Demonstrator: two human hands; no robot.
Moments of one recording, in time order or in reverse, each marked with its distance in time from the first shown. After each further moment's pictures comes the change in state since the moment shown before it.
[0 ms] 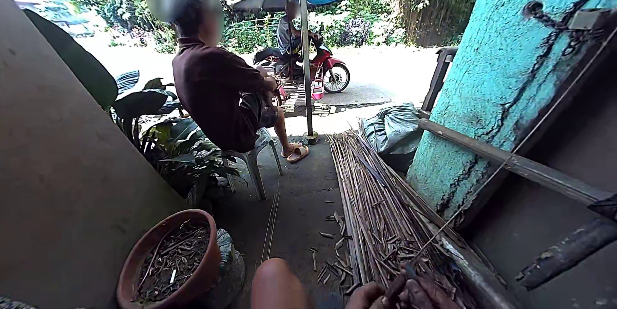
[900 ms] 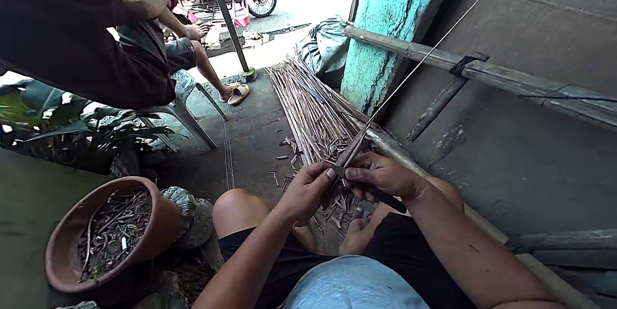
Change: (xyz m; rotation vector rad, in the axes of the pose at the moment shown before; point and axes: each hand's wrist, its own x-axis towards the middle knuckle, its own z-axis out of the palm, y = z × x) left_hand -0.023 0.162 -0.014 -0.277 -0.250 -0.018; right_hand 0.032 -0.119 -0.037 0.230 -0.781 0.372
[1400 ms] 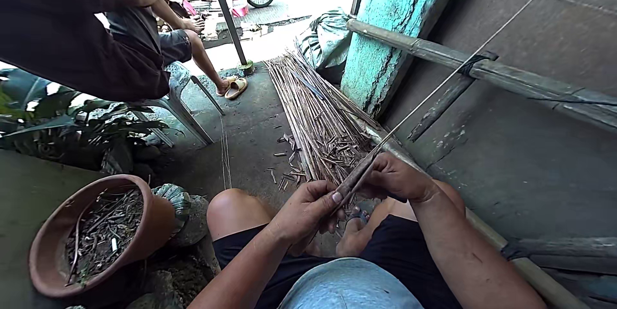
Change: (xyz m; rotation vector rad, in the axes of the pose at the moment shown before) left_hand -0.021 0.002 0.005 -0.138 -0.085 -0.099; right_hand -0.008 0.018 -0.023 -0.080 0.068 -0.157
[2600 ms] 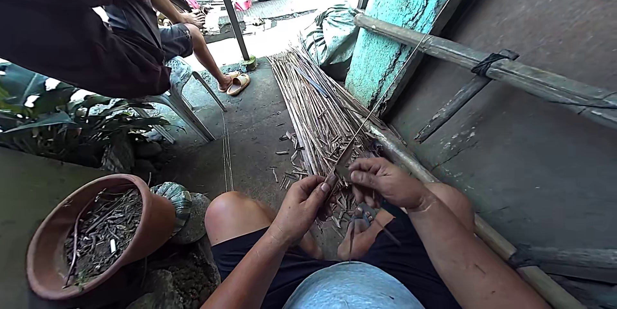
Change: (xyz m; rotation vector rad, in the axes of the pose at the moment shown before) left_hand 0.005 -0.016 -0.016 0.222 0.315 0.035; right_hand 0.014 0.004 0.016 0.078 0.120 0.213
